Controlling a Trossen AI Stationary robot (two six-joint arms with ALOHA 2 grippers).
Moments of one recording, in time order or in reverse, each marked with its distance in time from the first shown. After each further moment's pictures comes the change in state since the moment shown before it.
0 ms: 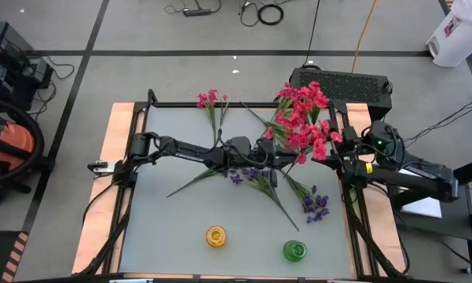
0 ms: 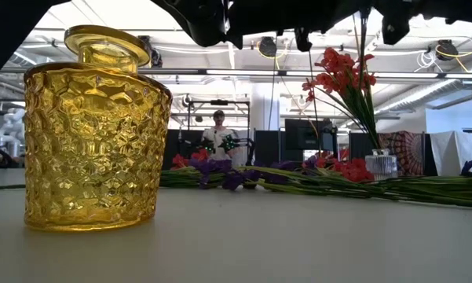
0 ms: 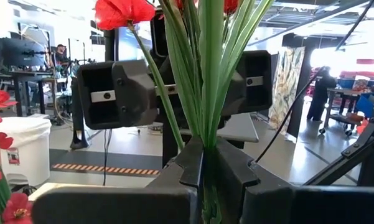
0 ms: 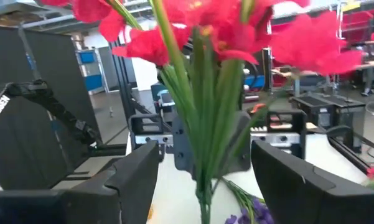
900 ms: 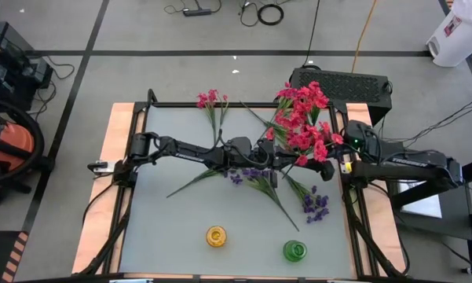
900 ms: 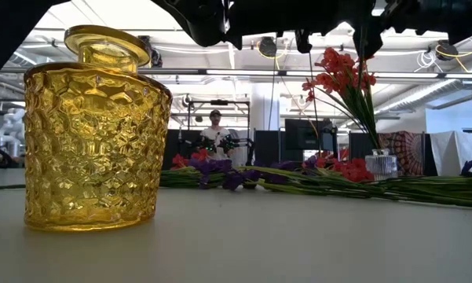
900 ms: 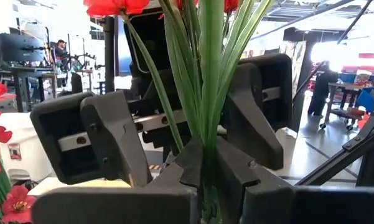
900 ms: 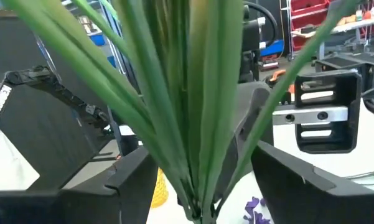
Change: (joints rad) left arm 0.000 0.000 0.000 -0.023 -0.001 0.005; right arm 0.082 0.266 0.000 0.159 0.007 0.052
